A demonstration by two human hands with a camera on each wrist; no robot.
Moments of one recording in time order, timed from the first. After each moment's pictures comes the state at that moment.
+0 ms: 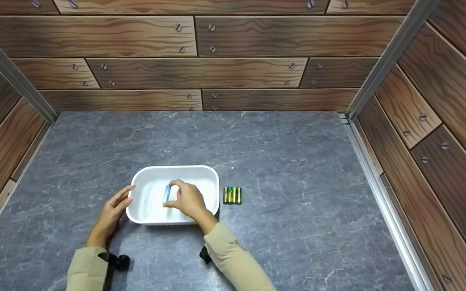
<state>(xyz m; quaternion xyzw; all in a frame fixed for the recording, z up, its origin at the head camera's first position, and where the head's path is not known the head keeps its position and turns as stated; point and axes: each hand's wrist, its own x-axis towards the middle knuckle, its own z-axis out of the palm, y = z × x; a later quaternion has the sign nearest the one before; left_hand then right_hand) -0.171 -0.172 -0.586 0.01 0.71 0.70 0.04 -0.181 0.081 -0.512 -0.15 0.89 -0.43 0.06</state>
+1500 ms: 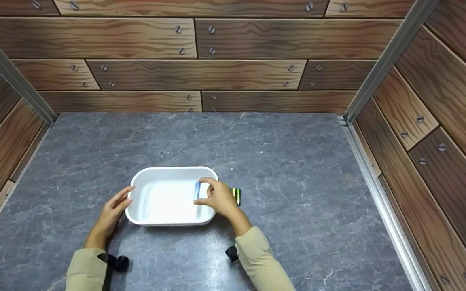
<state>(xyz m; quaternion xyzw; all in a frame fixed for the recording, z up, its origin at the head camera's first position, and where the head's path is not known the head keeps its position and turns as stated) -0.171 -0.171 -0.584 0.00 0.72 0.69 0.04 -0.178 0.161 -0.501 -0.15 0.87 -0.47 0.05</state>
